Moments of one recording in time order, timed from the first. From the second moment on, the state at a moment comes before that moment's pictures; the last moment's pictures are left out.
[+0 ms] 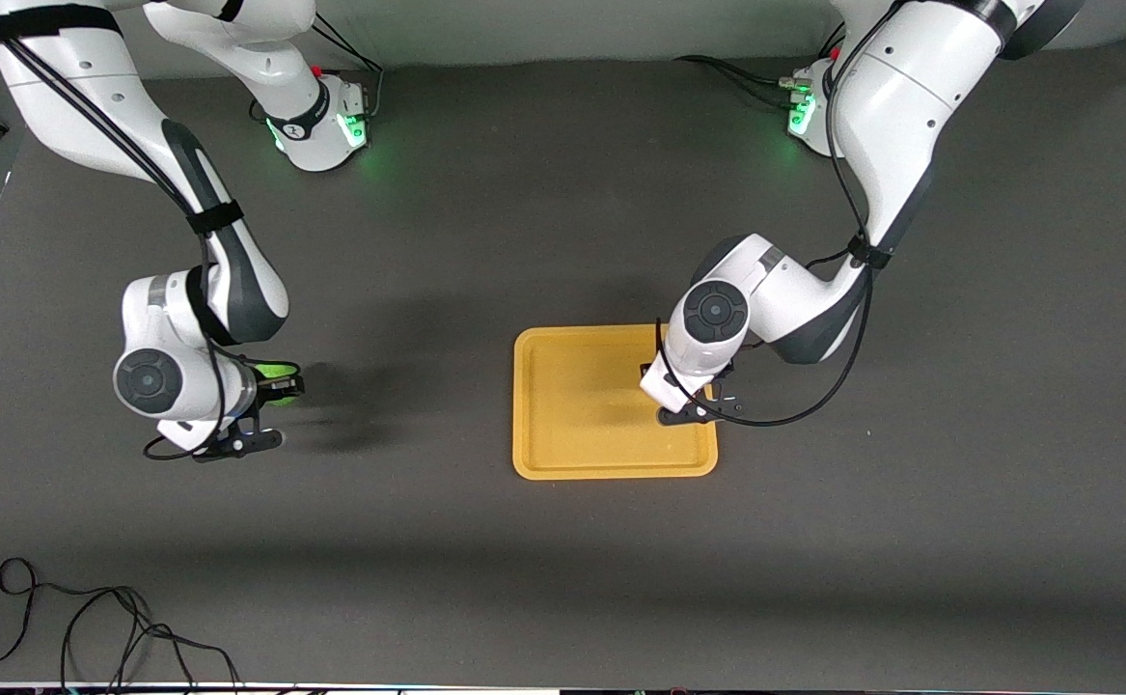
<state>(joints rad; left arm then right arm) -0.18 0.64 -0.43 -1.74 0.29 2.24 -0.85 0.05 0.46 0.05 -1.81 -0.16 2.00 -0.01</state>
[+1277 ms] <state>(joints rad) -0.13 0.58 -0.44 -1.69 0.33 2.15 -0.79 0.43 0.74 0.08 -1.28 0.03 1.99 0.67</state>
